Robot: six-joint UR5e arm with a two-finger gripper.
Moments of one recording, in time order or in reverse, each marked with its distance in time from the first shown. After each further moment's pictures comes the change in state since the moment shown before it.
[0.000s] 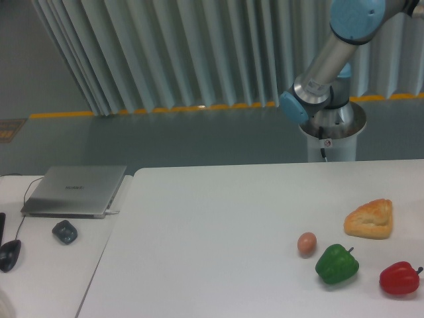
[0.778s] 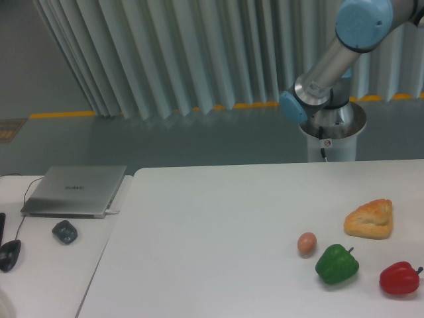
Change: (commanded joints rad) arm -0.015 -0.046 0.009 0.028 0.002 -0.023
